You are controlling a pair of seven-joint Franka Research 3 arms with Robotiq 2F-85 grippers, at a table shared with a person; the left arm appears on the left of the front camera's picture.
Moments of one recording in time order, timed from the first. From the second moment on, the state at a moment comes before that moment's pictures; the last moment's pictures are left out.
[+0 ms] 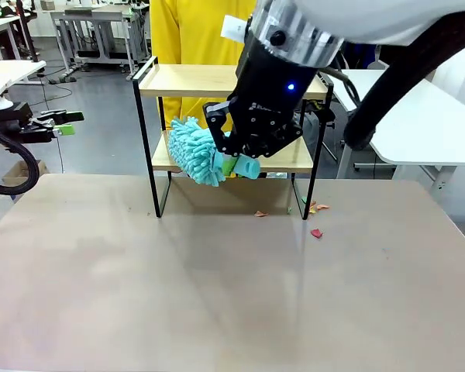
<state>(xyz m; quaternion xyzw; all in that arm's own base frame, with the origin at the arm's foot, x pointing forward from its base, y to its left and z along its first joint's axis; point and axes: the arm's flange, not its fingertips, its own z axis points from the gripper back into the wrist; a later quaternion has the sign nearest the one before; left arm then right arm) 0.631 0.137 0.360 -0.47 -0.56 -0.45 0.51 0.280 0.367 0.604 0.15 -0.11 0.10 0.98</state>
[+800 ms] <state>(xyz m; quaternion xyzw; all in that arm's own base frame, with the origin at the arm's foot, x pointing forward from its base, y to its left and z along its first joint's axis) 0.631 0.137 0.359 -0.47 -0.56 -0.45 0.51 0.368 0.474 0.537 0.13 -0.23 -0.01 0.96</state>
